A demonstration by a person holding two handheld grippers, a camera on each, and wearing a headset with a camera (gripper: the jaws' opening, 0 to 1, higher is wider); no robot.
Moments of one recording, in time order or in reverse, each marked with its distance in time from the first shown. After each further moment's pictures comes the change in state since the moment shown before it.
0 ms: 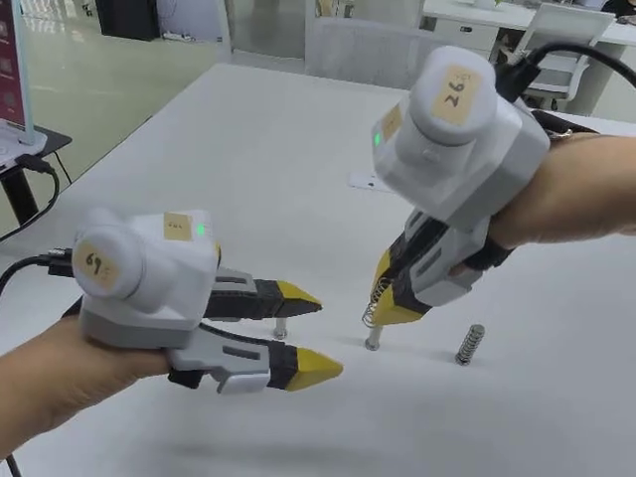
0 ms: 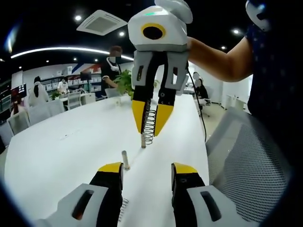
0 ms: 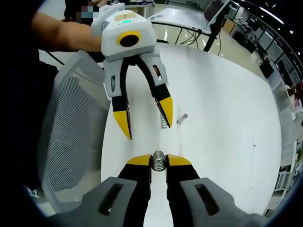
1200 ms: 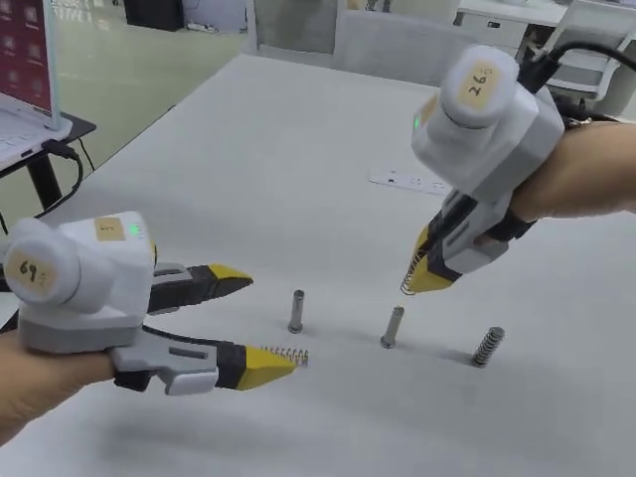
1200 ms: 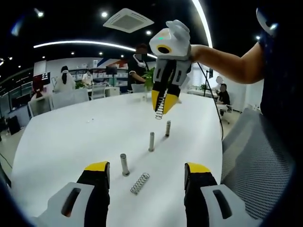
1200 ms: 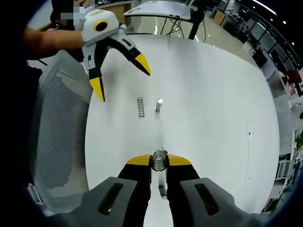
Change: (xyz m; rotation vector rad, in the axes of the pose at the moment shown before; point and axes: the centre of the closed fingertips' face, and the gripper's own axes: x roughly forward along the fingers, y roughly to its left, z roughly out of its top) left arm -0.046 0.033 -0.035 -0.109 0.012 0.206; right arm 0.010 -0.046 -0.026 0.069 0.055 -0.044
